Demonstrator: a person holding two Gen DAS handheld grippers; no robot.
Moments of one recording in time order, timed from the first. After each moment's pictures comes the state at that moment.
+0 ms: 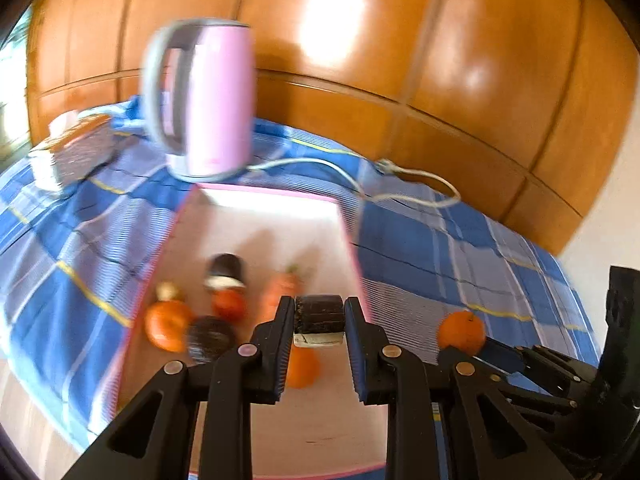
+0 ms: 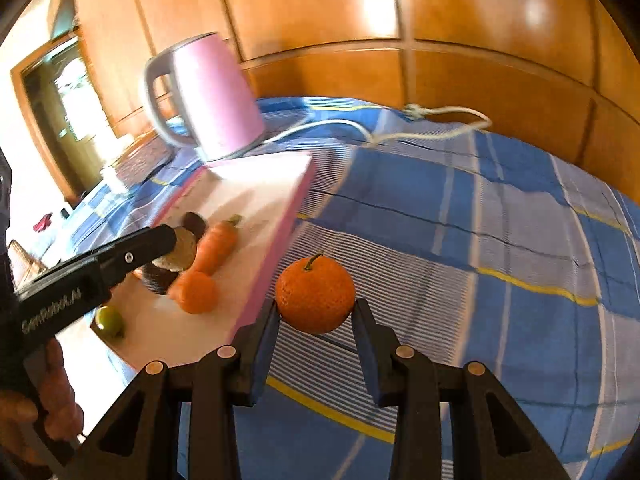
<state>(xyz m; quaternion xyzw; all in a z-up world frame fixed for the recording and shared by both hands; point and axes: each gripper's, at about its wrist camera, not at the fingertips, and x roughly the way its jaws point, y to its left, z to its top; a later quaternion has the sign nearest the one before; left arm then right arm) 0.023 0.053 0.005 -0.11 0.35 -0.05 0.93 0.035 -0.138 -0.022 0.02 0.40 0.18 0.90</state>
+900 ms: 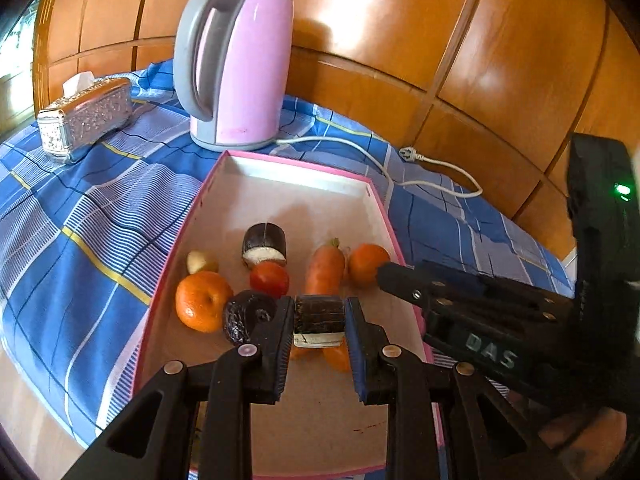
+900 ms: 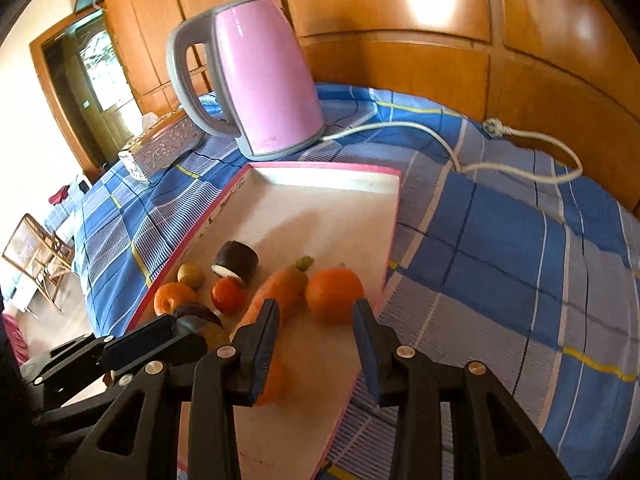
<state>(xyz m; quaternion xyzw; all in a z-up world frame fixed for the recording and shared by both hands) 0.028 0.079 -0.025 -0.13 0.38 -0.05 0.91 0.095 -0.060 -0.025 0.00 0.43 0.22 0.88</state>
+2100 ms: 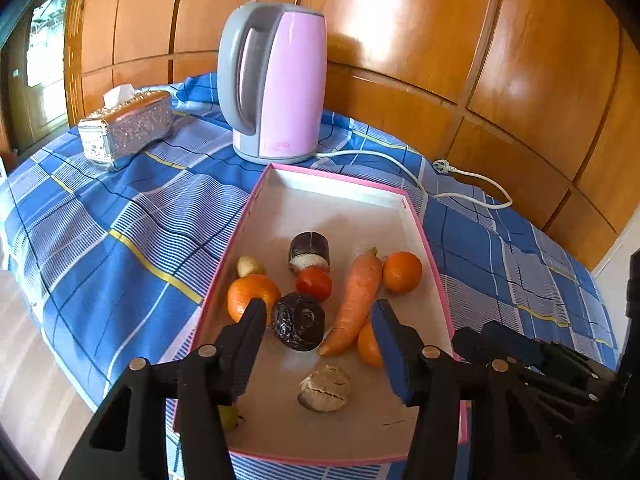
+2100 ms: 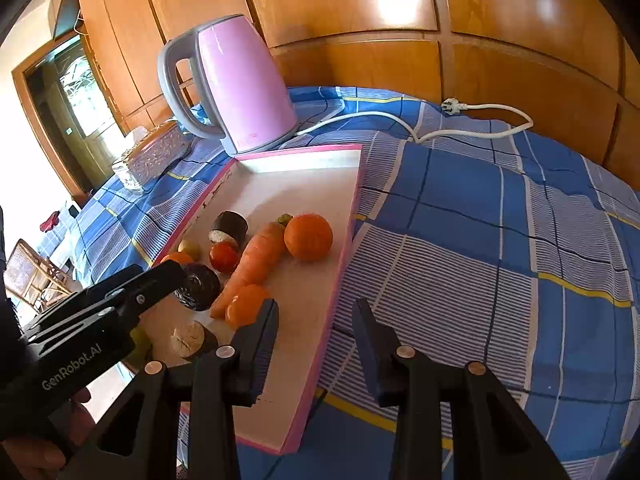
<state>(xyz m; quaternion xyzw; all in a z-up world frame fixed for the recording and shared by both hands) 0.009 0.088 -0.014 -0.11 0.36 0.02 0.92 0.043 -0.086 -0.026 0.03 0.41 0.18 0.89</state>
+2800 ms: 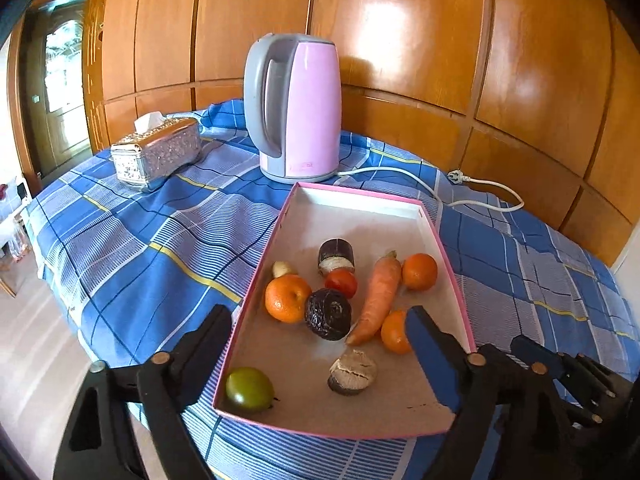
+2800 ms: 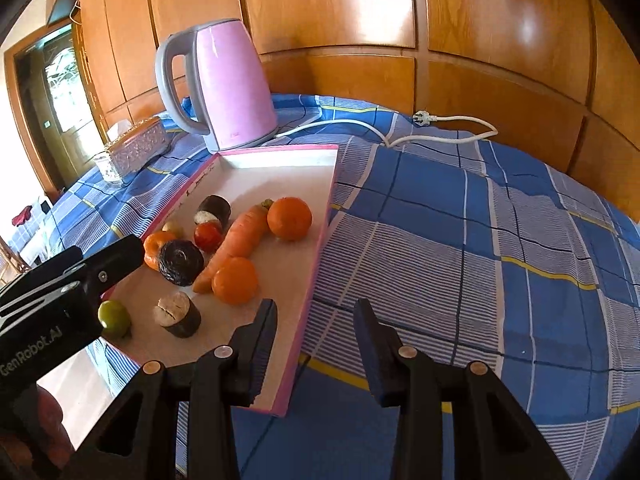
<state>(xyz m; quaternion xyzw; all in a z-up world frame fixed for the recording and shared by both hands) -0.023 0.087 -0.007 -0.07 0.33 0.06 0.94 0.008 -0.083 -0.029 -0.01 0.39 0.13 0.91</state>
